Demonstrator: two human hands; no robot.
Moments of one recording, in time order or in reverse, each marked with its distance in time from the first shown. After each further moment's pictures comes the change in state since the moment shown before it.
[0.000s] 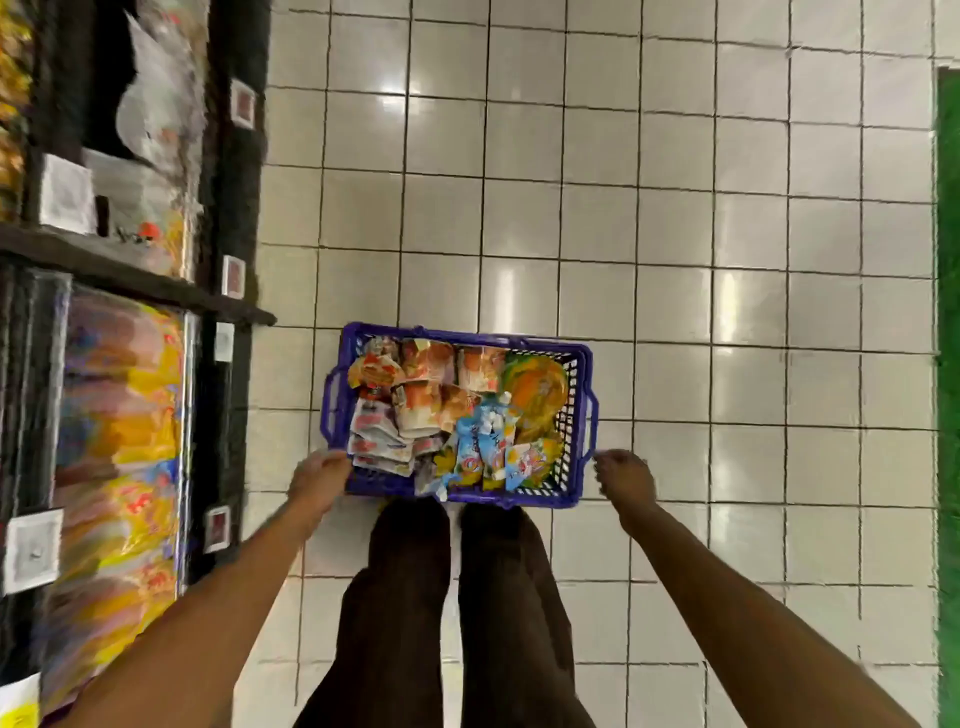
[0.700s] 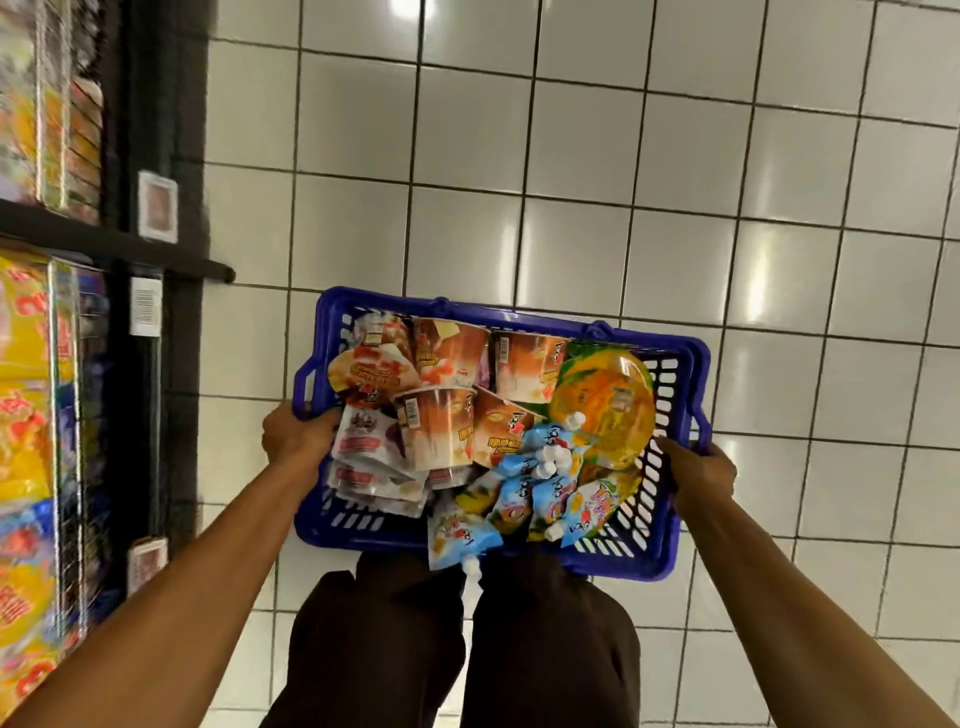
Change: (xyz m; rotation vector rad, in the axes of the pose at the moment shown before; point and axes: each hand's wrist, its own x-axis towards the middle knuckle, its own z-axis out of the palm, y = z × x) left_hand 0.223 -0.025 0.047 -0.153 0.294 -0.072; right_hand 0.200 0.032 0.099 0.306 0.293 0.267
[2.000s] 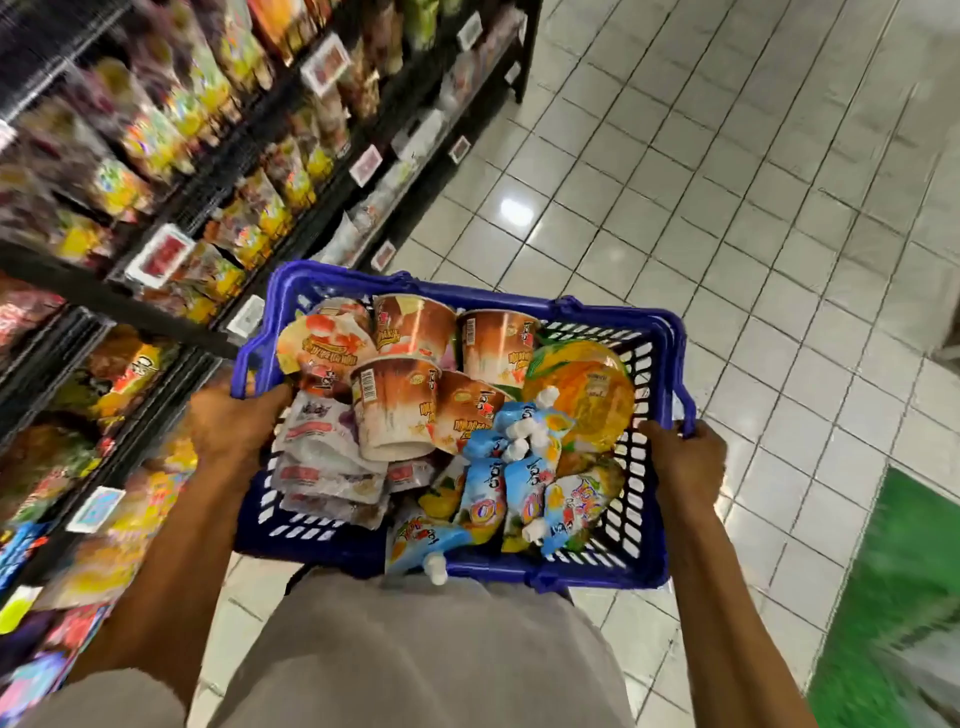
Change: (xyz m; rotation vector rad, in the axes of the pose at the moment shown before) left_hand -0.363 0.363 -0.305 -0.386 0.437 -0.074; right_hand -0.342 -0.506 -0.295 -0.186 -0.143 -0.749
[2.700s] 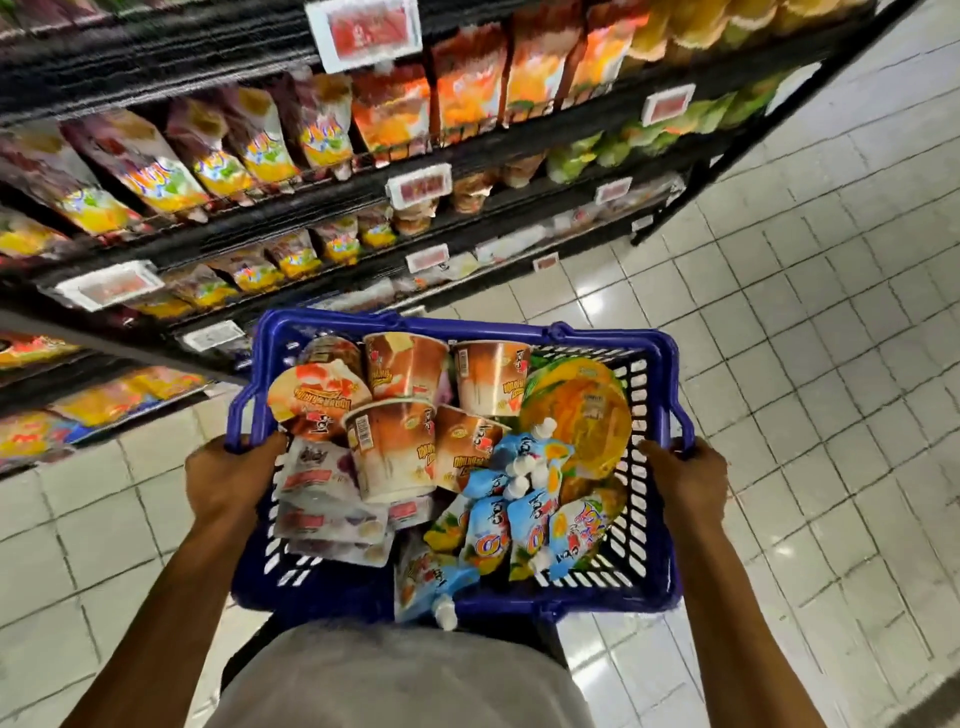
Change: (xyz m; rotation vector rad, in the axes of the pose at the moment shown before) left_hand 0.056 0.131 0.147 -0.329 0.249 -0.533; right_hand 0.235 -0.344 0.158 -0.409 -0.320 -0.400
